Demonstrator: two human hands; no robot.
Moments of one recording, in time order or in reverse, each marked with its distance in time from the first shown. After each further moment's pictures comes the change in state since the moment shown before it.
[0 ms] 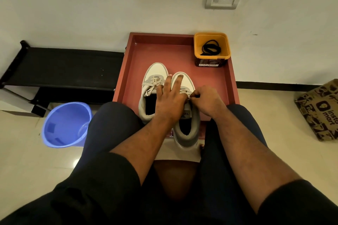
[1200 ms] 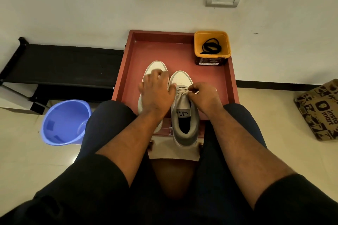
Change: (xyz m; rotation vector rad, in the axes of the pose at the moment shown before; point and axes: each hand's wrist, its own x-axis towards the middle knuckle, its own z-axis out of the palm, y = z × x) left_hand 0.004 -0.022 -0.033 -0.257 0.184 -0.287; right_hand 0.004 -0.006 0.004 0.003 0.110 -0.005
